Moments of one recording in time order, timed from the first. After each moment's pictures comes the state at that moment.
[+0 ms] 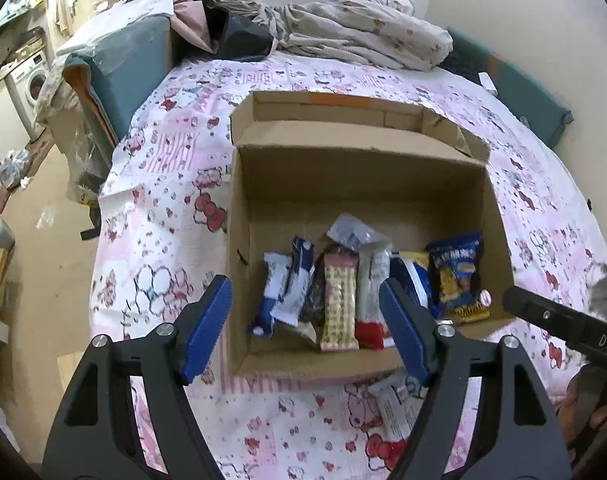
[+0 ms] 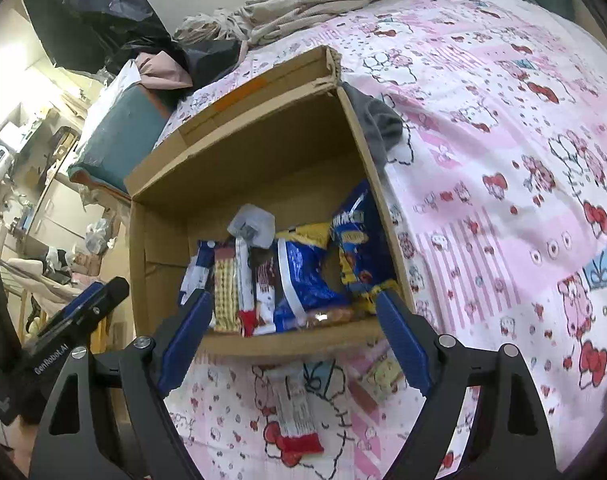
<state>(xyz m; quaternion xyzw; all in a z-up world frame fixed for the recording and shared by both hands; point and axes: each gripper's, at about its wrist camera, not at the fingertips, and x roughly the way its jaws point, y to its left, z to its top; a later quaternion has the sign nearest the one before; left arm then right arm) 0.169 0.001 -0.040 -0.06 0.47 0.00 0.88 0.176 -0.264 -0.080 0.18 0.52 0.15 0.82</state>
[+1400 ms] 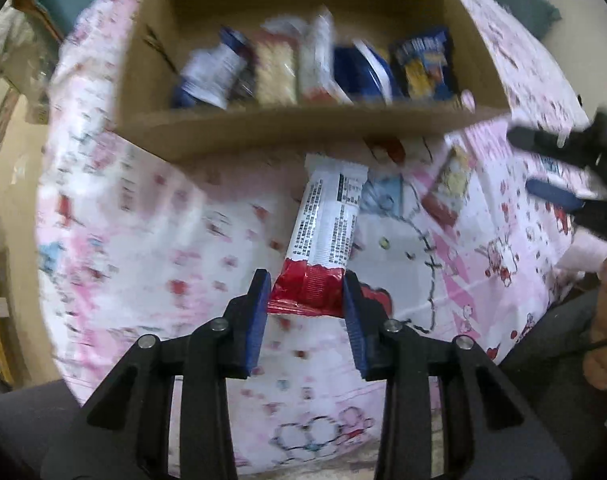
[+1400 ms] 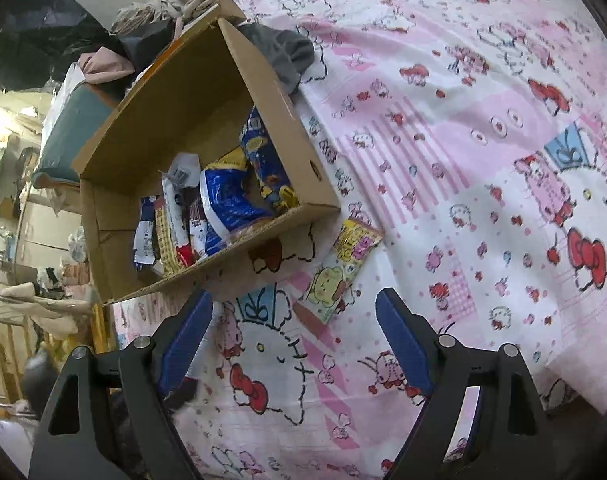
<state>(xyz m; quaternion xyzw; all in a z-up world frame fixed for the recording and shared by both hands) 0.084 -0.049 -0.117 -0.03 0.62 -0.06 0.78 0.138 -0.305 -0.125 0.24 0.60 0.09 0.76</state>
